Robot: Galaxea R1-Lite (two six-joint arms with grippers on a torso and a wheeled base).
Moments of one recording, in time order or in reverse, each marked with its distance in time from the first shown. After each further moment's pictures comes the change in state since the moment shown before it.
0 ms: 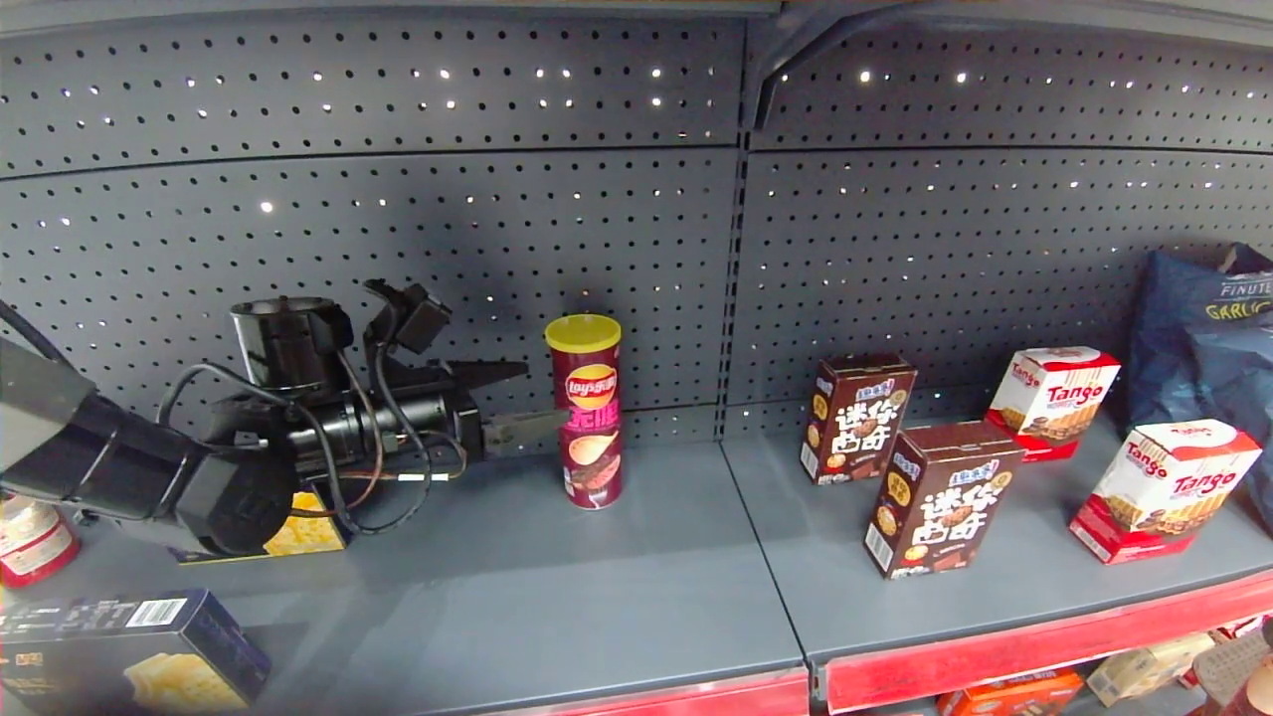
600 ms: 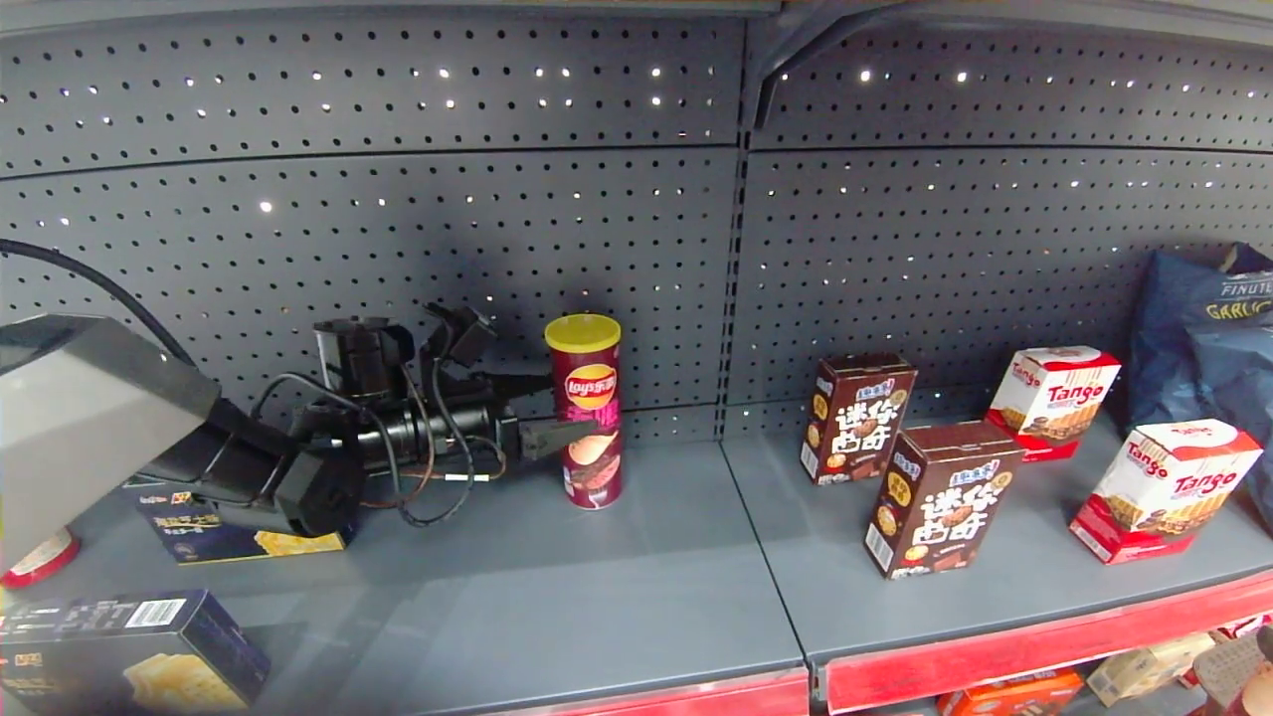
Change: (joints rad) left arm -0.028 0.165 -0.119 -0.012 -0.002 0.002; right arm 0.001 -0.001 0.016 0.000 0.000 0.000
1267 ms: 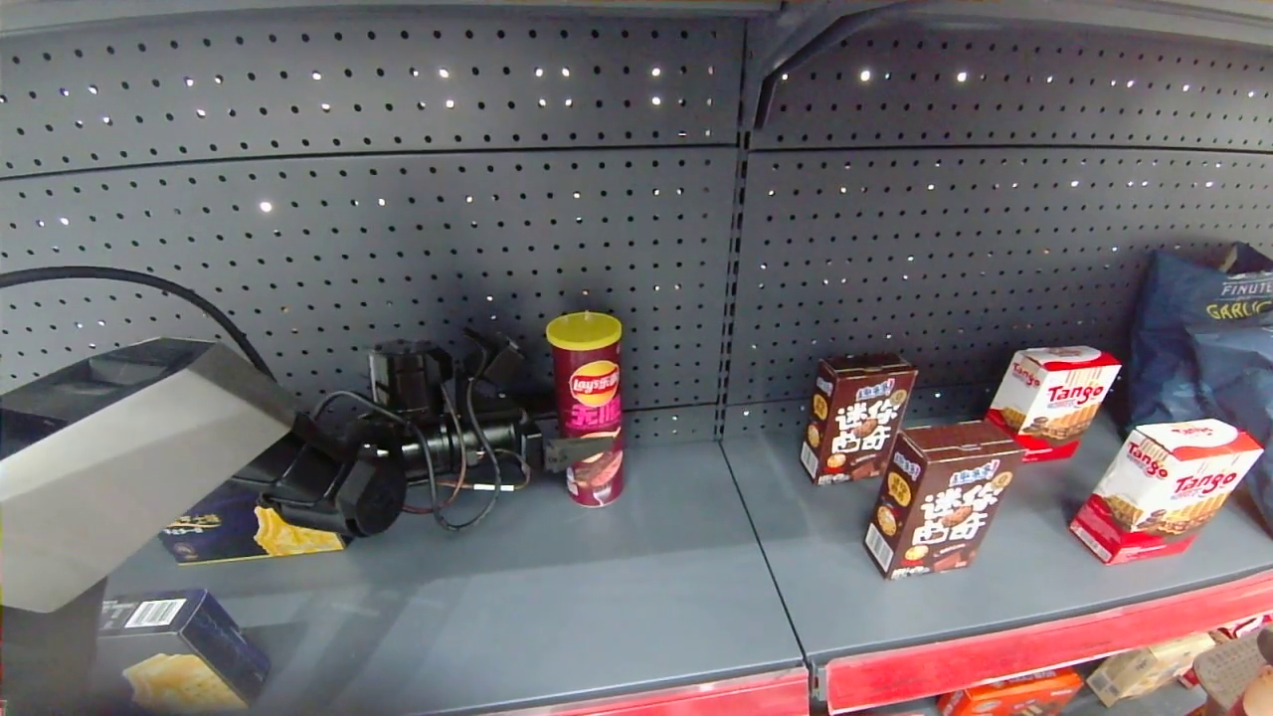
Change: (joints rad) left arm -0.009 0.145 -0.103 -0.002 0.000 0.002; right arm -0.006 -0.006 0.009 0.000 0.000 0.000
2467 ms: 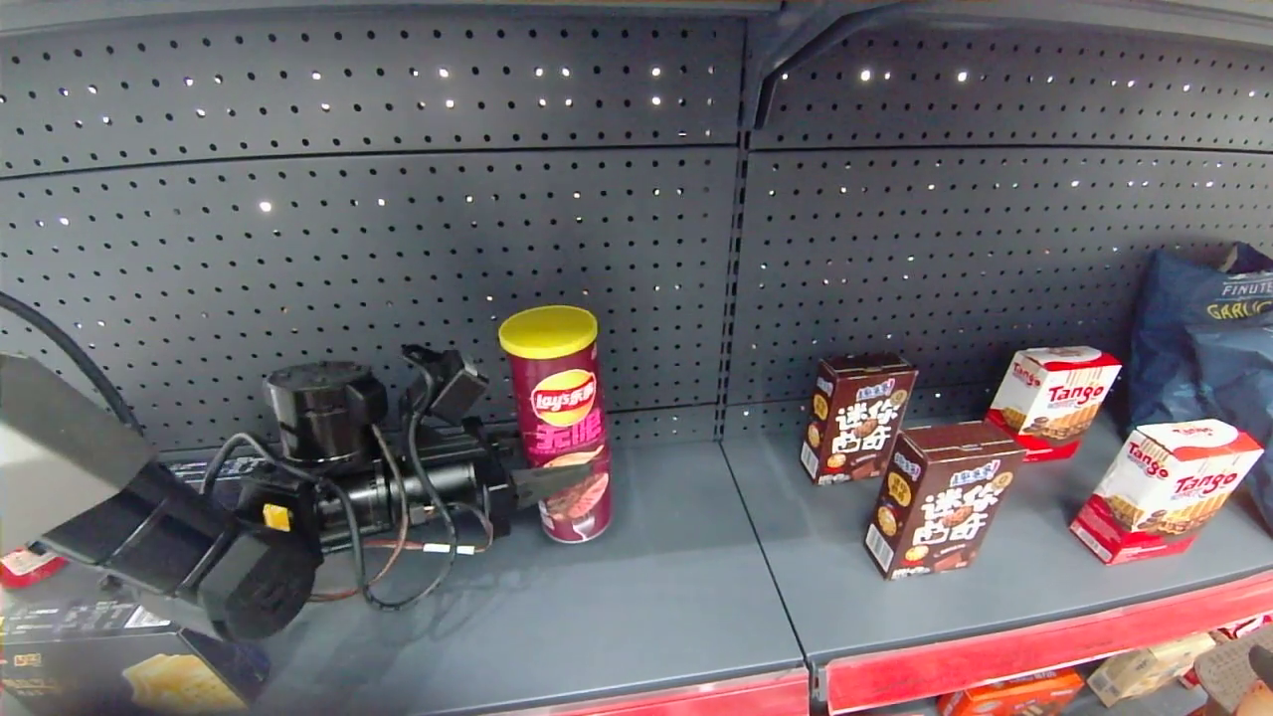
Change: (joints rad) left arm -0.062 -0.312 0.464 -0.195 0.003 -0.004; right arm 0.000 -0.005 0.026 0.000 -0.001 0.002
